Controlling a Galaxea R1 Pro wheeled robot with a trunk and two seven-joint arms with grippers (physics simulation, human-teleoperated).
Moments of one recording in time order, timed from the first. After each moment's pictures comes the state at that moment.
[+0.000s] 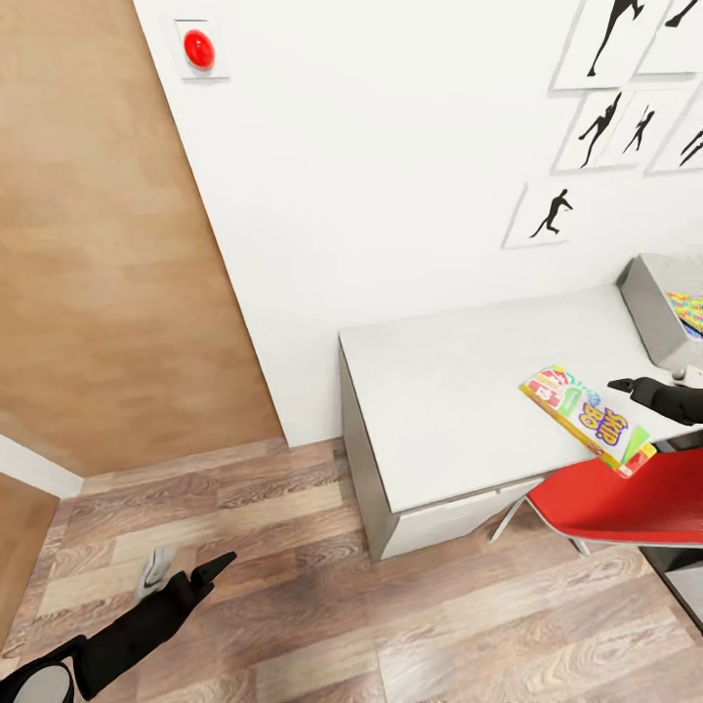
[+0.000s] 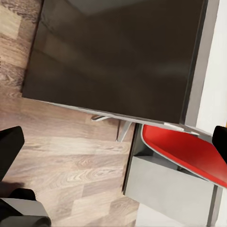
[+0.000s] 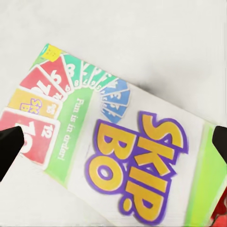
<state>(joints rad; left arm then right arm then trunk) 0.04 0.13 0.21 -1.60 1.01 0.80 -0.22 -1.18 -0.63 -0.13 -0.47 -0.41 0.65 0.25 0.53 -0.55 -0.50</state>
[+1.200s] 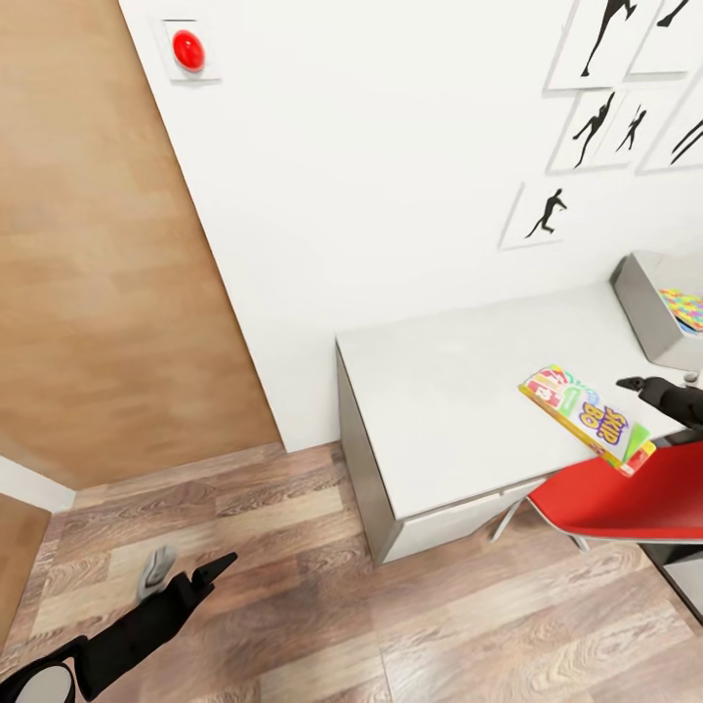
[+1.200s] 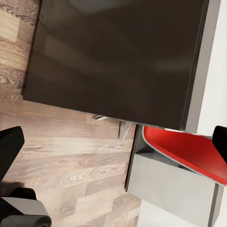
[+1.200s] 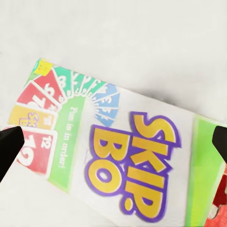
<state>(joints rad) 0.04 0.13 0.21 -1.60 1.01 0.80 -0.21 -1.18 -0.63 -0.23 -0.45 -0.41 0.66 0.23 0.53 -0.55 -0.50</state>
